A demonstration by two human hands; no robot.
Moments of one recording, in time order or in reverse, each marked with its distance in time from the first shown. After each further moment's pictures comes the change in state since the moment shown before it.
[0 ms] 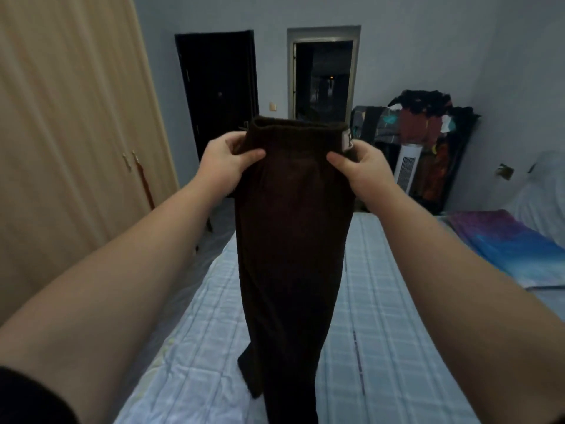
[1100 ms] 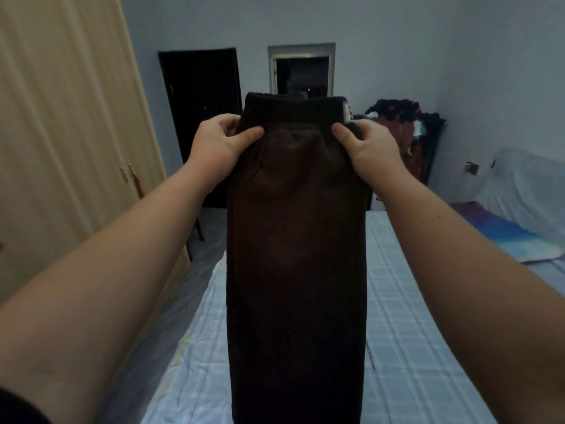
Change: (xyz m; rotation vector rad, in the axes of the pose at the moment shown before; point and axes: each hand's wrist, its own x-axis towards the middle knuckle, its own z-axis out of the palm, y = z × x) left_hand -0.061 0.066 -0.090 0.035 -0.050 0.113; right_hand -0.077 -0.094 0.056 -0.347 0.206 -0.114
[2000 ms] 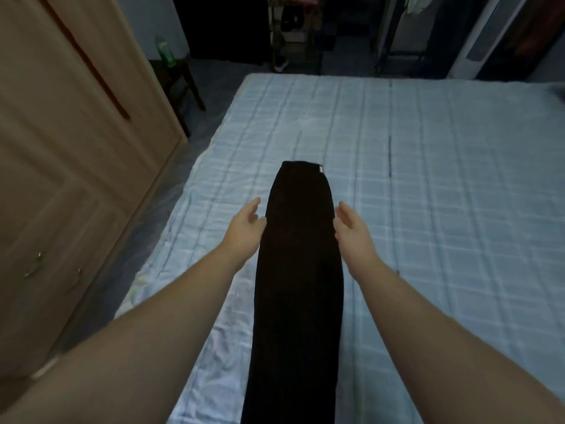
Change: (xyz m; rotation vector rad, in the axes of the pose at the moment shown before) left_hand -0.050 -0.565 0.224 0.068 -0.106 -0.985; right_hand -0.042 0.551 0.287 0.301 -0.315 0.929
